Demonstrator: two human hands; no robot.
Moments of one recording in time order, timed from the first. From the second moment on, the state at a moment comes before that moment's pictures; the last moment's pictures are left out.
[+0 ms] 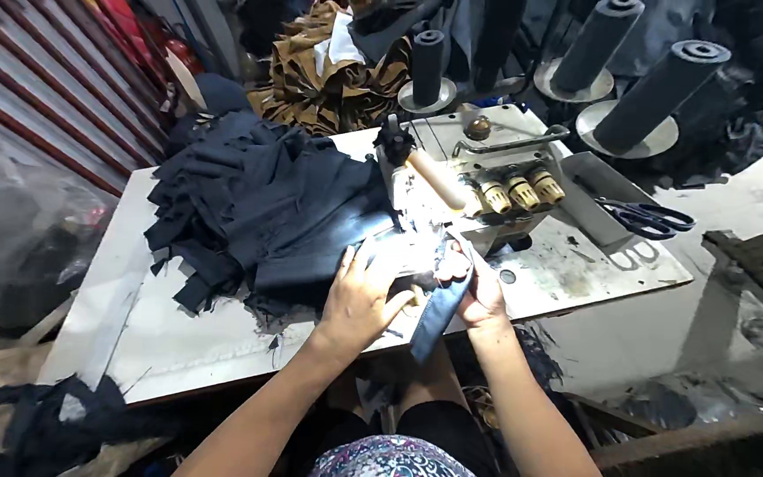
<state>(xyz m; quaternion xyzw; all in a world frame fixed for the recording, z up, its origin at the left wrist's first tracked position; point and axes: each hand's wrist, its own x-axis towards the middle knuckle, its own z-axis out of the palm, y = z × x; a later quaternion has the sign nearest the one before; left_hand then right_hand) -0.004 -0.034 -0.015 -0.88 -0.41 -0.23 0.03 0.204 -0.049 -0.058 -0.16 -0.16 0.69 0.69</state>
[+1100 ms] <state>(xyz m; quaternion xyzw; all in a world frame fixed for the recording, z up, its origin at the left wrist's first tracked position) -0.019 -0.034 -0.016 -0.91 -0.33 -0.25 0.01 0.223 -0.056 -0.076 -0.13 -0.23 0.72 0.64</state>
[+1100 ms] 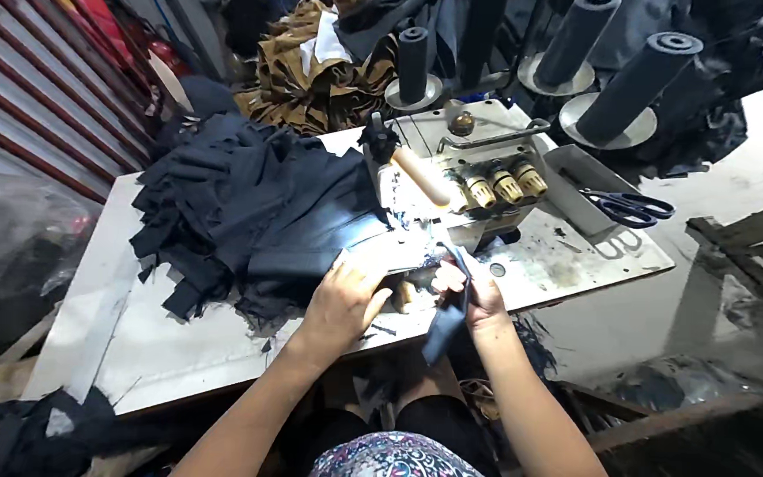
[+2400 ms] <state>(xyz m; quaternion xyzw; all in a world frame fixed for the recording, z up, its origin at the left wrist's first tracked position) -0.021 -0.044 -0.017 -0.91 -0.33 -0.27 0.03 0.223 -0.056 -0.081 -0.07 -0.20 0.75 0.63</state>
